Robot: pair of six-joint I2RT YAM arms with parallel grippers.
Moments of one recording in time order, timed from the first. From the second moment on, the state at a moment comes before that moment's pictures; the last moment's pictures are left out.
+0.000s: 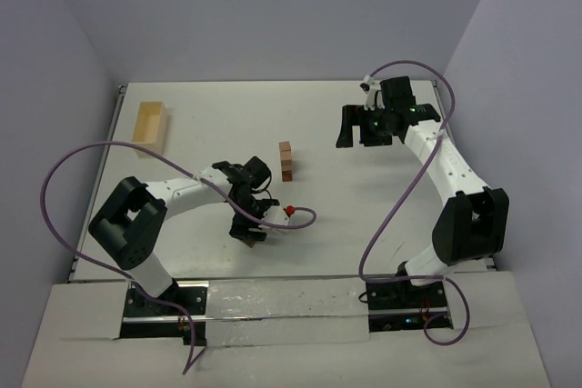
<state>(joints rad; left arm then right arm) -0.78 1.66 1.00 -0.80 0.40 1.14 0.16 1.53 1.35 -0.75 -0.34 0.11</state>
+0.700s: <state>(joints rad) -0.78 1.58 0.87 -0.72 0.36 1.15 0.15 1.56 1.35 -0.76 -0.38 0.12</state>
